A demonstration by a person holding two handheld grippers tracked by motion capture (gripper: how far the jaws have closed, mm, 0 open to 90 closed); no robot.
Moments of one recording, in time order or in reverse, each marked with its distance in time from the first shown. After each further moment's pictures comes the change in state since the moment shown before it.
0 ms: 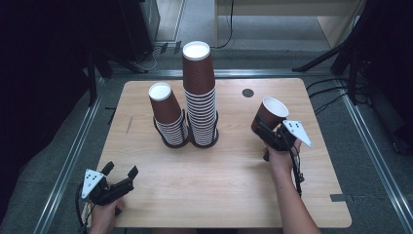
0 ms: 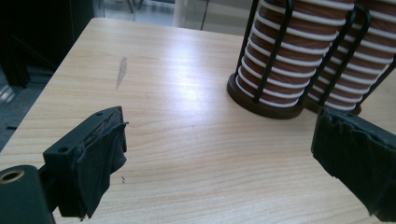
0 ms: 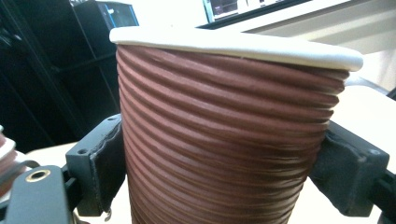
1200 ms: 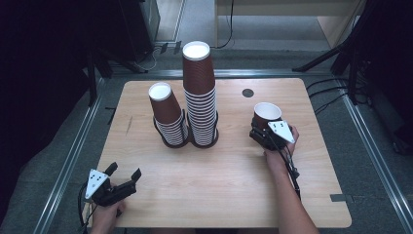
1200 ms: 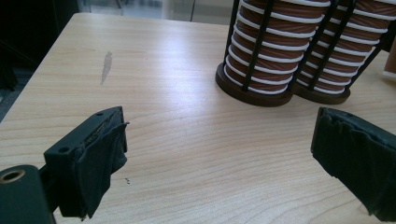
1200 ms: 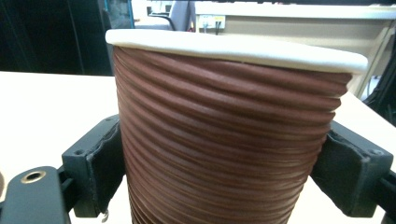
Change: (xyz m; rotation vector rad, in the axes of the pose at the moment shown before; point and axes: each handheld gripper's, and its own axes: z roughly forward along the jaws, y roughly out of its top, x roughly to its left) left arm -0.002 -0.002 0.001 0.030 -0.039 0.024; right arm -0.008 -0.035 0.027 0.090 -0.066 -0.283
